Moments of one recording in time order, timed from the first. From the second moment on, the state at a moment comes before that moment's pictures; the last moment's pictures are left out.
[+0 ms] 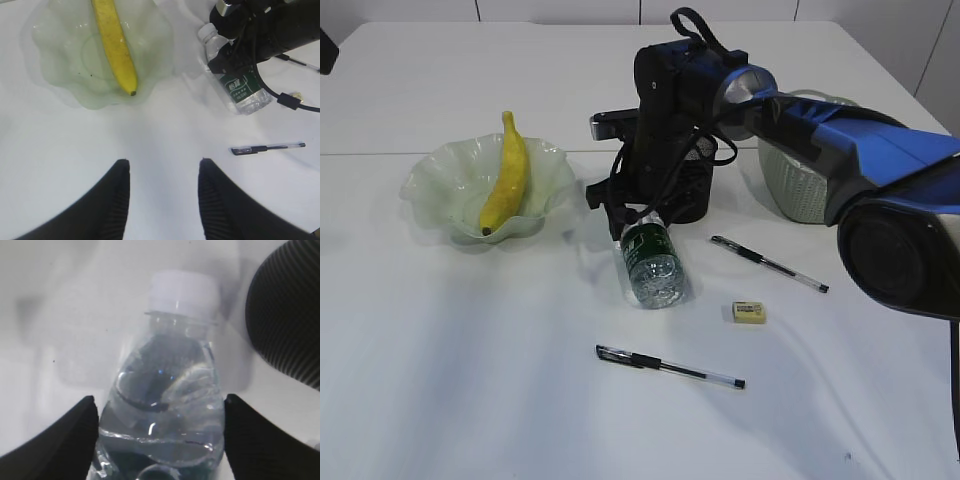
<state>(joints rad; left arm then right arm) -0.05 1.42 -1.46 -0.37 1.14 0.25 0.44 2.62 -2.46 0.03 1.25 0.11</state>
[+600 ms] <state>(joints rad) -0.05 1.42 -1.46 -0.37 1.14 0.25 0.44 2.62 -2.46 0.03 1.25 0.11</state>
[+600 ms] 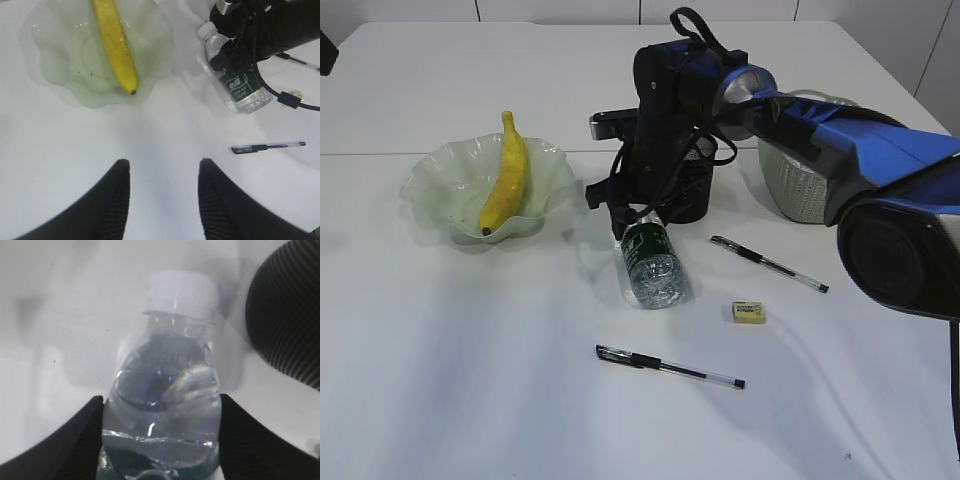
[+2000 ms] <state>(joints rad) -0.05 1.42 -1.46 -0.36 1.15 0.25 0.44 2.58 -2.46 0.06 1.25 0.11</state>
